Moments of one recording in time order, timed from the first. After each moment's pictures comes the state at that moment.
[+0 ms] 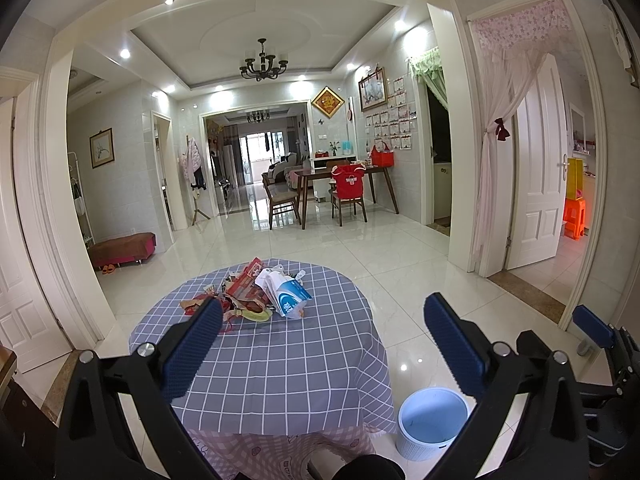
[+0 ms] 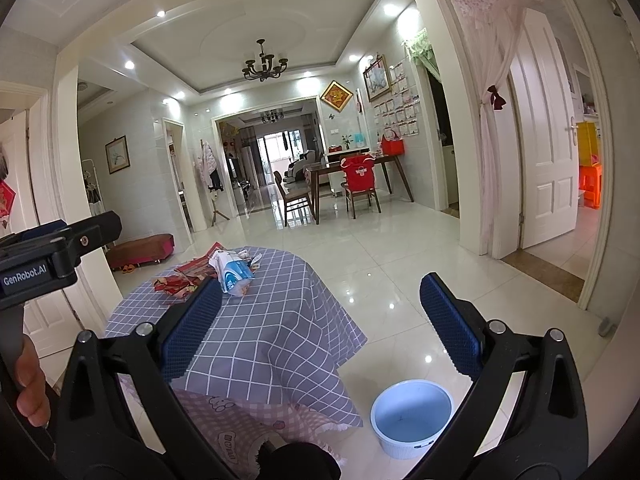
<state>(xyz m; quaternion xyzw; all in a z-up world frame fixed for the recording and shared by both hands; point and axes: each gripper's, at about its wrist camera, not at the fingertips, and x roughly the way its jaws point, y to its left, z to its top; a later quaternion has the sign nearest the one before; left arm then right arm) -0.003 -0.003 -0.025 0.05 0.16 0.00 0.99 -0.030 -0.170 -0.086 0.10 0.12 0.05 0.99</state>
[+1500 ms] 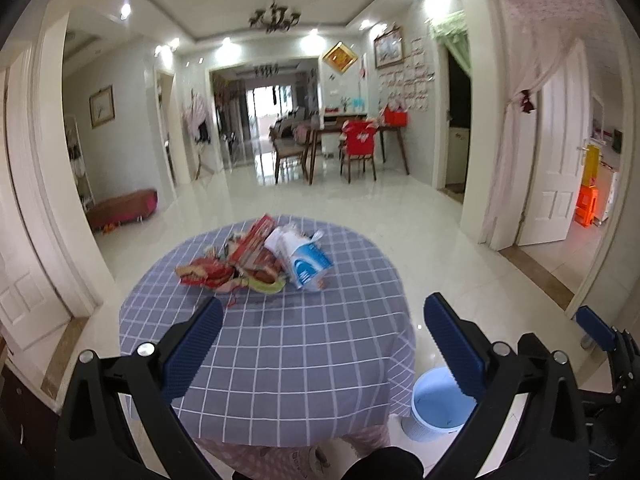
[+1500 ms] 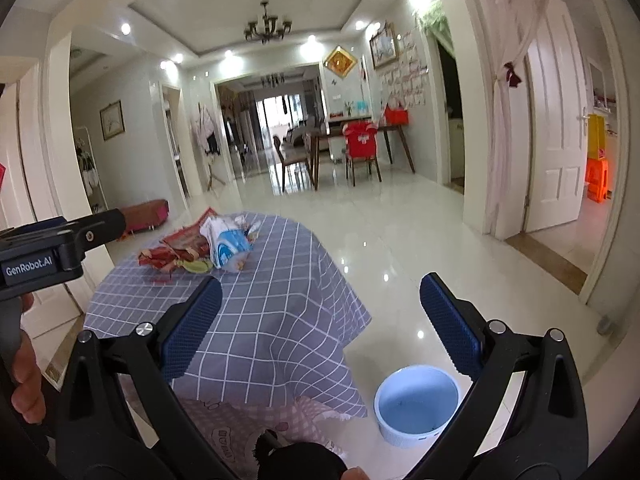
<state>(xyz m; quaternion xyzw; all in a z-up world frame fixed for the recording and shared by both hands) 0.094 0.057 -0.056 0.03 0.25 0.01 0.97 0.063 -0.127 -0.109 0.08 0.20 0.05 0.98</state>
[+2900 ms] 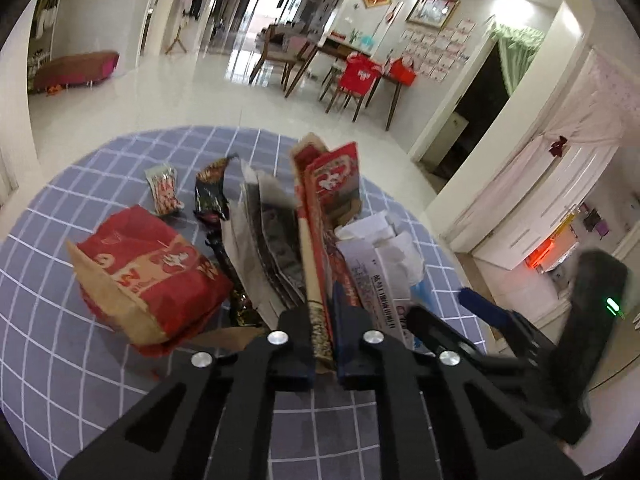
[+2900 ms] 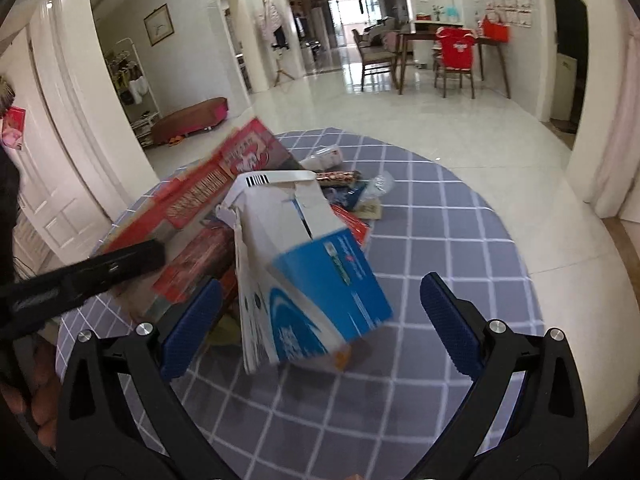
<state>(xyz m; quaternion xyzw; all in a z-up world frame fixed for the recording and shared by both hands) 0.372 0.232 -0.169 -0.17 0.38 -0.08 0.91 0.399 0.053 -0.193 0.03 0.37 0.21 0.90</state>
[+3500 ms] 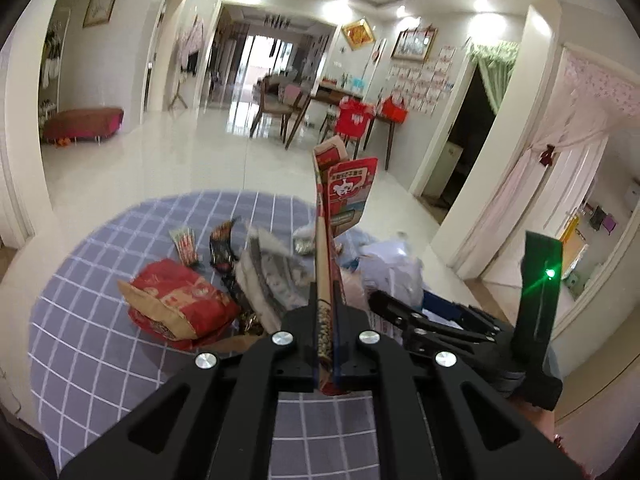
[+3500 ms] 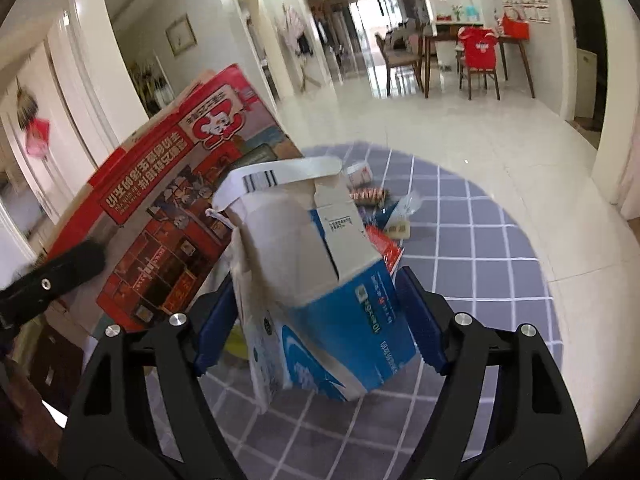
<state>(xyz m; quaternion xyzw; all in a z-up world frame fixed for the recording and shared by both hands) 0.306 0.213 -0.107 -0.12 0.29 -0.06 0.95 0.387 0.031 -0.166 0.08 0.33 0.26 0.90</state>
